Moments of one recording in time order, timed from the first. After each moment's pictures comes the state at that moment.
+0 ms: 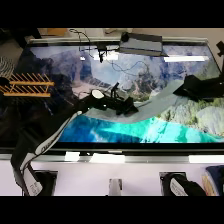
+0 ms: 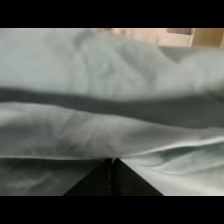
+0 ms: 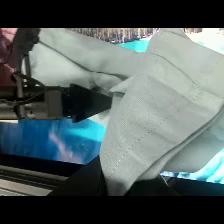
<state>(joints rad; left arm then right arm) -0.64 -1.97 1.58 0.23 -0.87 -1.40 -0.20 -1.04 1.41 -1.02 1.52 1.56</state>
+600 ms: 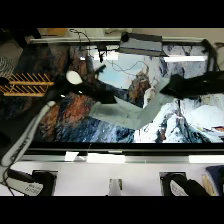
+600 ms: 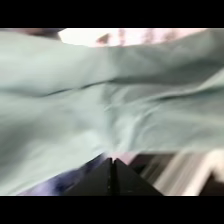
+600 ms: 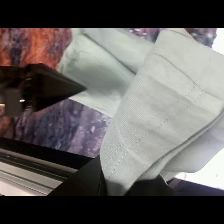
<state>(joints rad) -0.45 -1.66 1.58 0.81 -1.12 -1.38 -0.02 -1.10 1.41 -1.00 1.43 1.60</state>
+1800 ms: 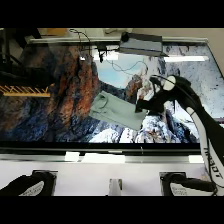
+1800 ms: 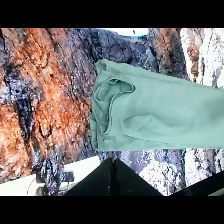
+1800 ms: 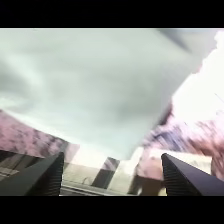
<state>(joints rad) -0.19 -1.10 1.57 1.23 -1.35 -1.49 0.16 -1.45 1.21 -1.21 1.31 1.68</state>
